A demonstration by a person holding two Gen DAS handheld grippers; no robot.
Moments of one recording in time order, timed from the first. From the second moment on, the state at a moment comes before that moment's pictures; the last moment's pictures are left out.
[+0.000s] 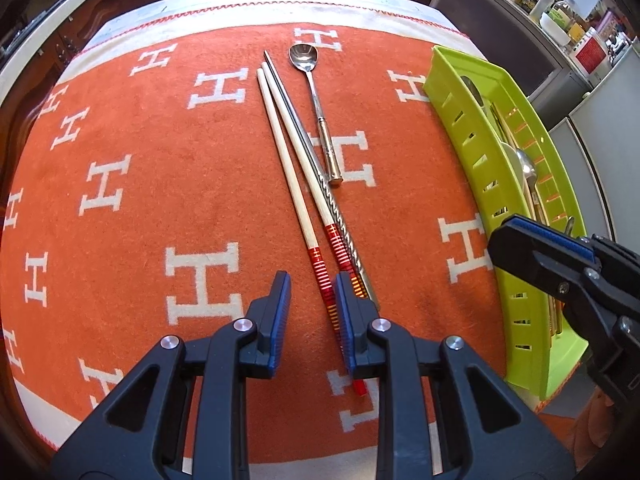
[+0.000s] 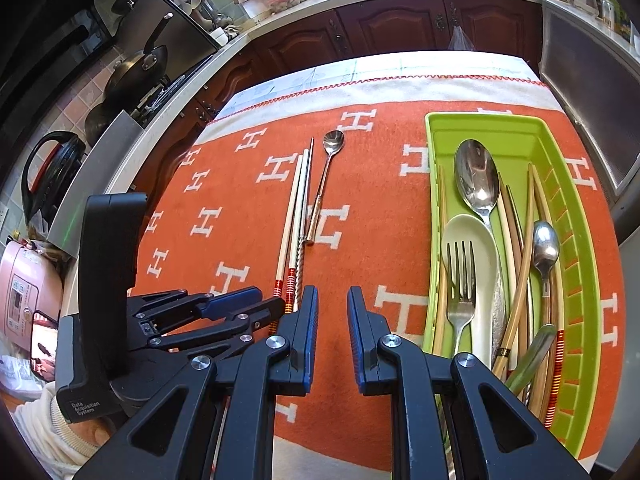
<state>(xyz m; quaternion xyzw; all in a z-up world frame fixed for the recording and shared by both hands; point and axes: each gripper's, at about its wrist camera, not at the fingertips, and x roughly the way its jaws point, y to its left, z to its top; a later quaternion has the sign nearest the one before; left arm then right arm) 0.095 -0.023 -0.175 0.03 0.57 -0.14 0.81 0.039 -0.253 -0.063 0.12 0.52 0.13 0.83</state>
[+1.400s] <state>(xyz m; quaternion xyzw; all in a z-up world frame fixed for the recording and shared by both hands) 0.082 0.081 -0.172 -0.08 0.54 -0.11 0.83 0.052 -0.149 -0.120 0.06 0.59 0.17 0.79</state>
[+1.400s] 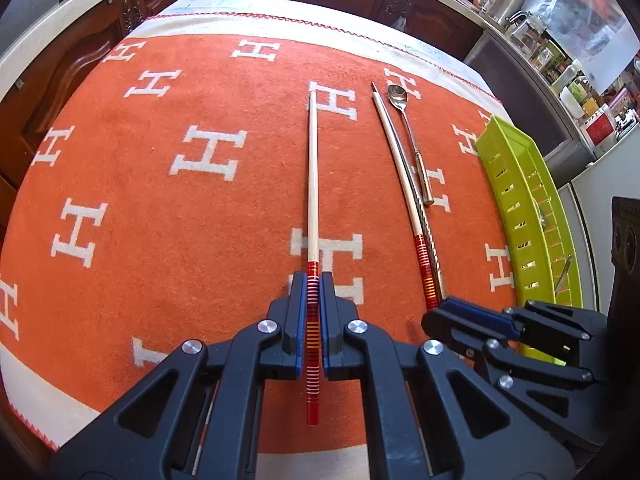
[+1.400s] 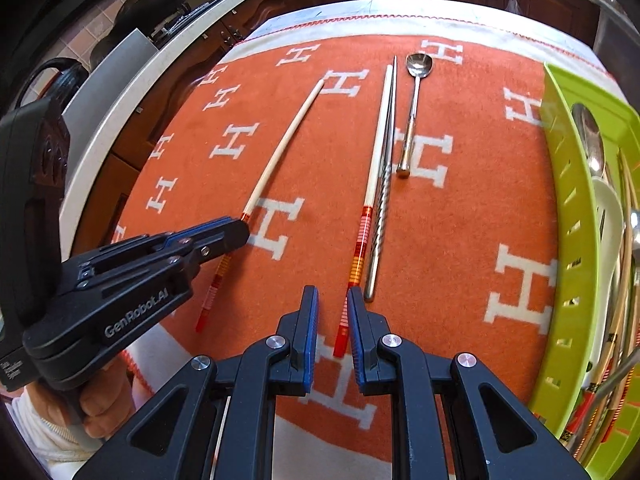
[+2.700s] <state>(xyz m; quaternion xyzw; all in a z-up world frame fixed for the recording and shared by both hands) 0.061 0.074 -0.079 0.00 0.48 -0.11 0.87 0.069 -0.152 -0.065 0.07 0.51 0.15 0.84</state>
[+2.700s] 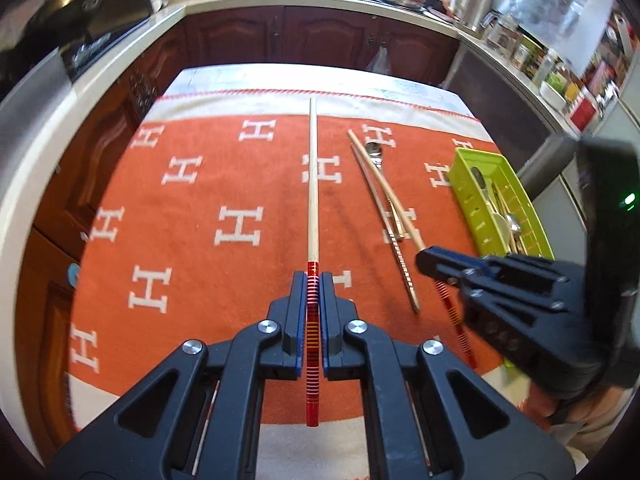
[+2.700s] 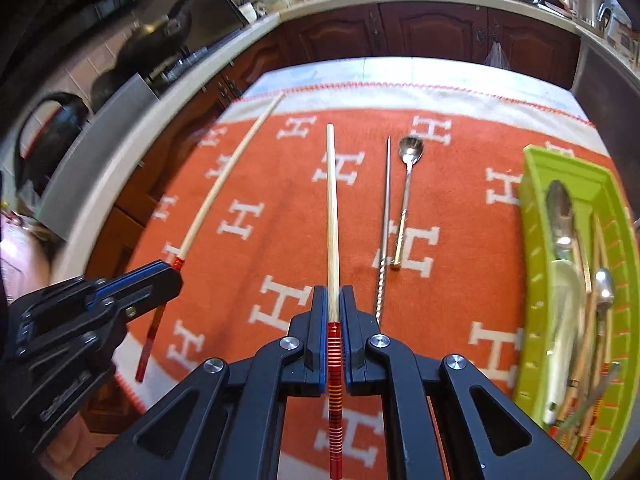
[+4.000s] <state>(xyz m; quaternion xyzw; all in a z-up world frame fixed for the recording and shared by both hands) 0.070 -0.161 -0.116 0.00 0.57 -0.20 0.80 0.012 -0.398 -0.064 0.16 0.51 0.01 0.84</state>
